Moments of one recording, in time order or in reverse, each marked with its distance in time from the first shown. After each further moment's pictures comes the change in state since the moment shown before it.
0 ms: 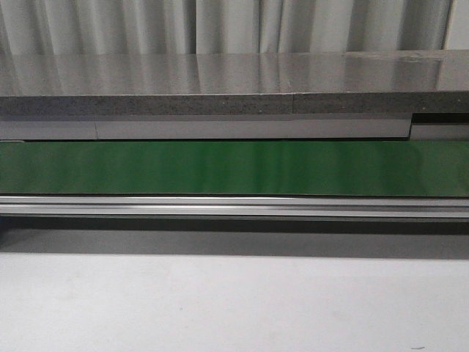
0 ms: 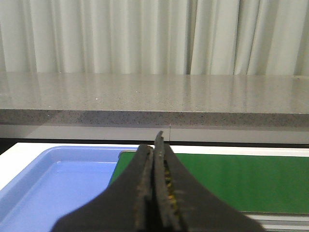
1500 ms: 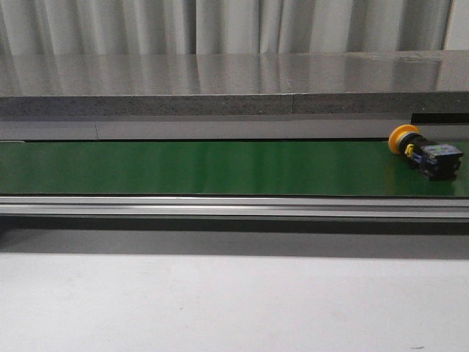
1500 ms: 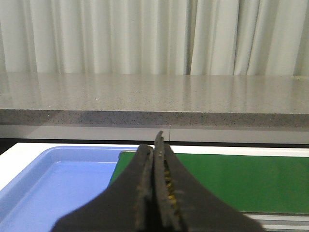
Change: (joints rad) left arm 0.000 0.000 0.000 0.000 0.000 0.000; right arm 0.289 -1.167 0.921 0.197 -0.879 -0.010
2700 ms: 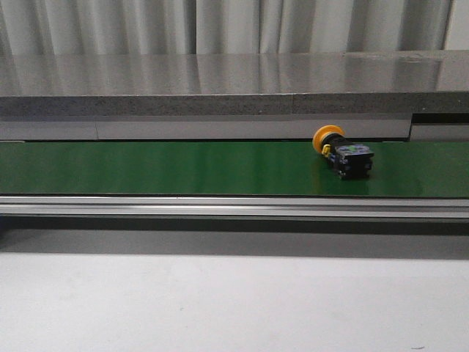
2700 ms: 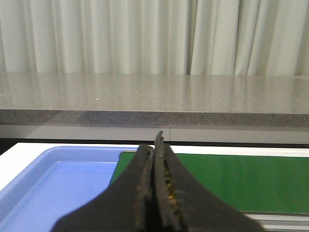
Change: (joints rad) left arm 0.000 0.000 0.000 0.000 0.000 0.000; right arm 0.000 -0.631 0.497 -0.043 -0.222 0.000
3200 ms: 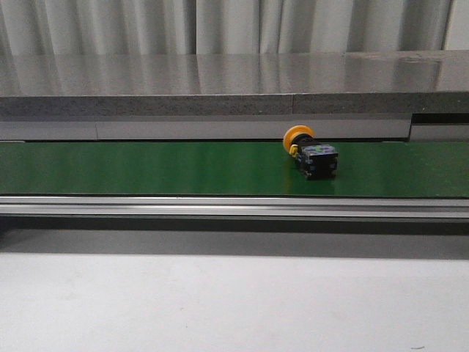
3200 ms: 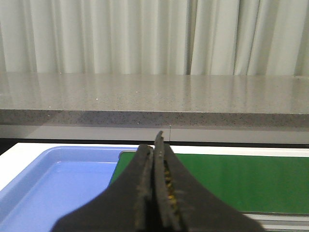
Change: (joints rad) left arm 0.000 0.000 0.000 0.000 0.000 0.000; right arm 0.000 0.000 0.028 0.000 -0.054 0.000
